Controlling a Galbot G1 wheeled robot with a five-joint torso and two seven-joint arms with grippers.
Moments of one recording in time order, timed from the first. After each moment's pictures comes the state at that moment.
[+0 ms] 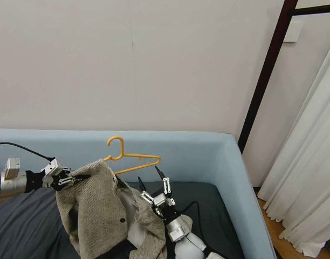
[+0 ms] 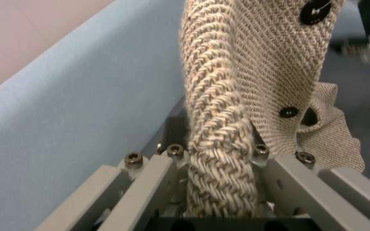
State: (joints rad) left arm 0.97 -0.19 -0.30 -1.59 -0.87 -0.02 0.82; right arm -0.85 1.17 -0.42 1.58 -0.01 0.29 0.39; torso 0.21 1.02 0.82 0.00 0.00
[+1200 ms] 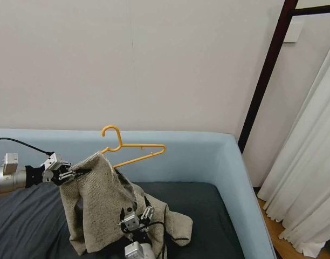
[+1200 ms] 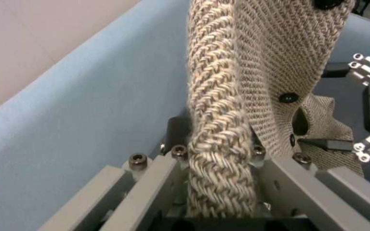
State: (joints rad) left arm 0.92 -0.19 -0.29 -1.58 -0.90 -0.03 0.84; right arm -0.79 1.42 -0.69 1.54 0.12 -0.29 0.87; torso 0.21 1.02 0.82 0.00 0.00
